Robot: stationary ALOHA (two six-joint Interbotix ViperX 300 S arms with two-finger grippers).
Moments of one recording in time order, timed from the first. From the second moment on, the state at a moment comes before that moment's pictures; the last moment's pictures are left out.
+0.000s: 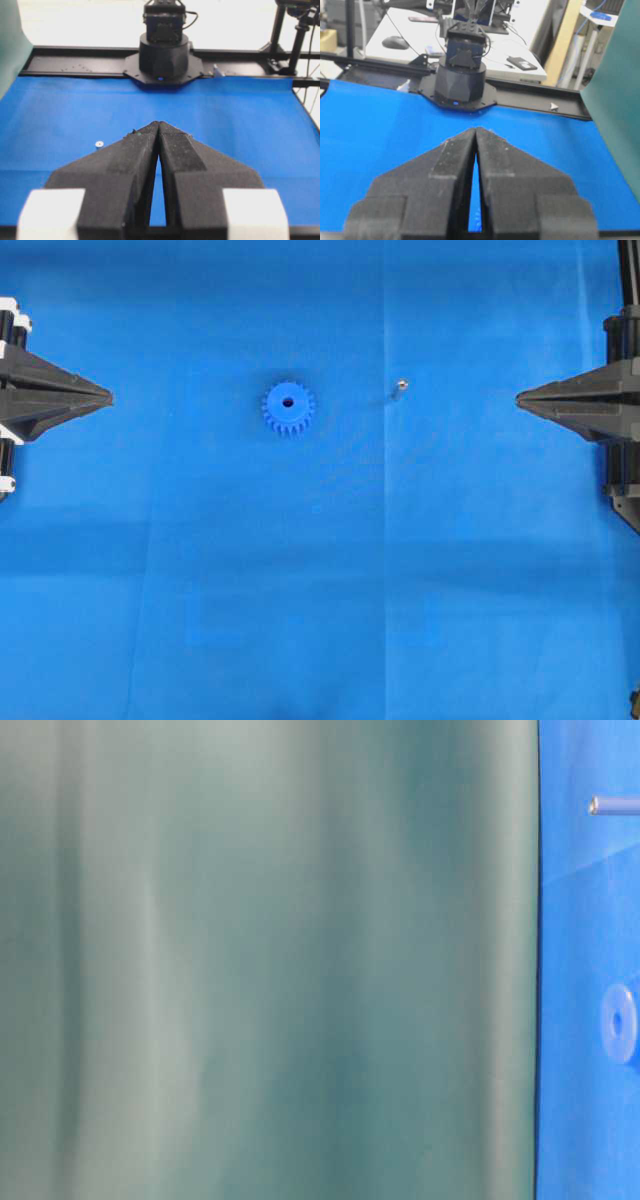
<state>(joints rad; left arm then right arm) 0.00 -0.97 1.18 0.00 -0.29 0.00 0.00 -0.96 1.17 0.00 -0.30 0.00</state>
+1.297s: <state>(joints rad) 0.00 -1.01 1.20 0.00 -0.26 0.00 -0.24 -0.08 1.18 0.10 -0.75 0.00</state>
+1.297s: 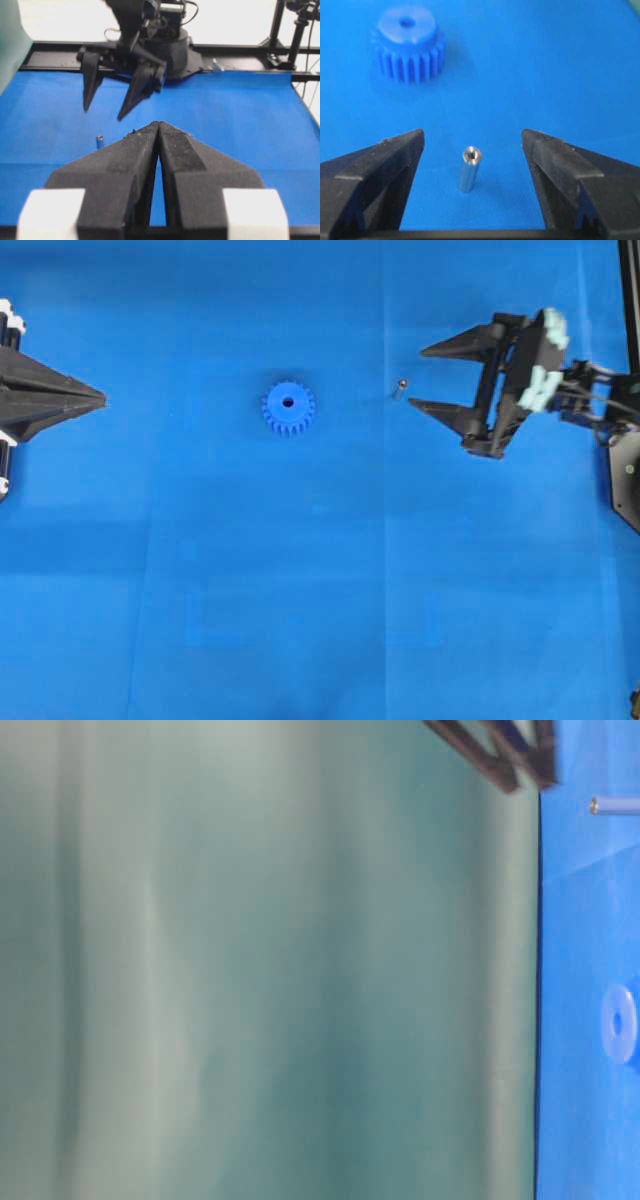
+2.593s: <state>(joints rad) 0.00 -1.01 1.22 0.00 -0.25 -0.01 -0.23 0.07 1.11 0.12 -0.78 0.00</state>
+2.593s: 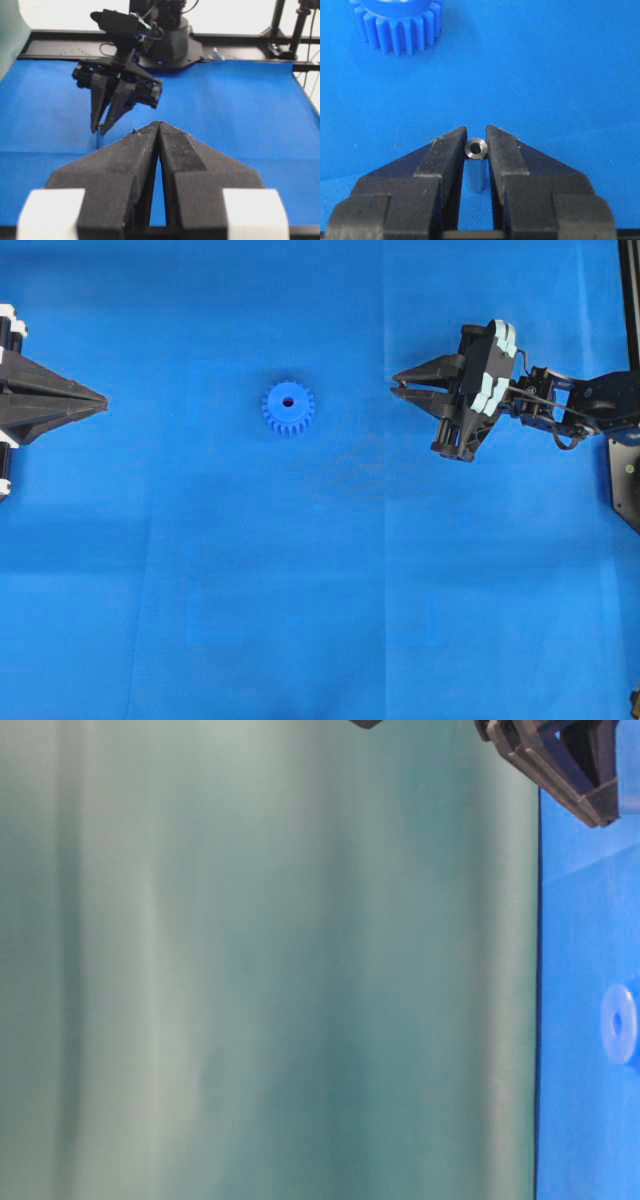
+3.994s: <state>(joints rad) 0.00 -1.01 1.22 0.00 -0.25 -0.01 -0.16 -0.07 0.83 0.12 -0.39 -0.03</state>
